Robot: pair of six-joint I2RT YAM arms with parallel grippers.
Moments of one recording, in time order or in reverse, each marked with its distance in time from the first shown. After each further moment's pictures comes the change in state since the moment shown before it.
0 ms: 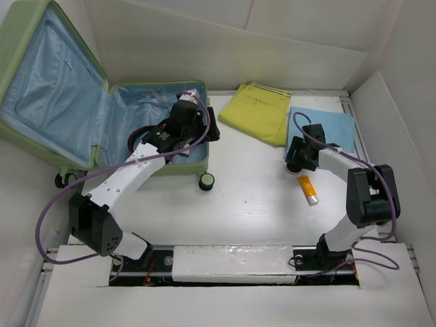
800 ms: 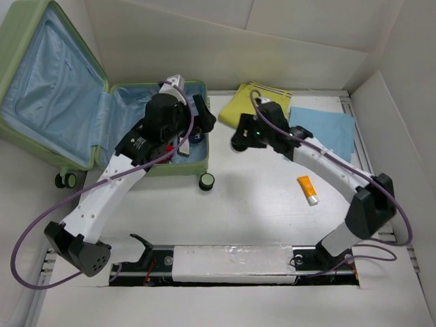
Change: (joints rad) left arm 0.000 -0.167 0.094 -0.038 0.042 0.006; right arm 0.471 -0.080 0.373 -0.123 -0.043 0.147
